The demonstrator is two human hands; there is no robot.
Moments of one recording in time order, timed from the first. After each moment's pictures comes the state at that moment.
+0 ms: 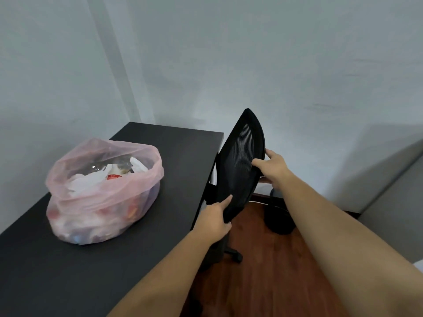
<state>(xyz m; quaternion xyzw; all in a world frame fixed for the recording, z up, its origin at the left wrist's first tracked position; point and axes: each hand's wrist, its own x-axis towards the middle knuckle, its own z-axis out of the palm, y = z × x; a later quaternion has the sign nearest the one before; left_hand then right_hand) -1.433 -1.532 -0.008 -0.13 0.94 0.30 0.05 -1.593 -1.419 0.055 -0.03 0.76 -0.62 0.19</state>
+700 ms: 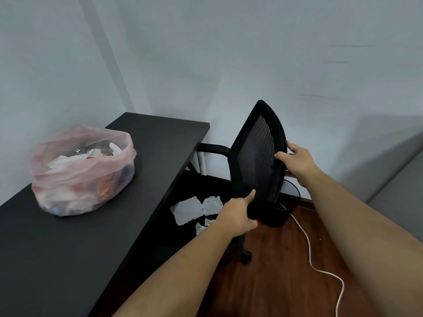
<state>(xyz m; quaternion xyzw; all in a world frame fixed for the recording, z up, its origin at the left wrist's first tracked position) -1.497 -1.341 -0.012 -0.12 0.93 0.34 0.06 -1.646 -1.230 0.063 -0.09 0.77 -0.61 0.18</state>
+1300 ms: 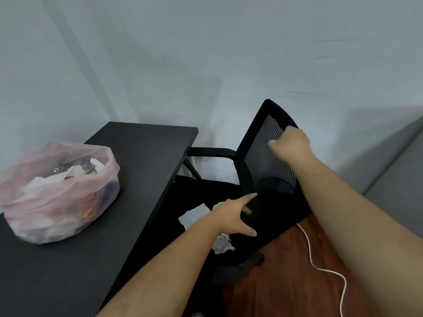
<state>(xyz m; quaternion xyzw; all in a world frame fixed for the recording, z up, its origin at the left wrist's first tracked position) -1.544 -1.364 -0.013 -0.03 0.92 0.35 0.17 -1.694 -1.247 0.095 -0.08 0.96 -0.28 0.01</state>
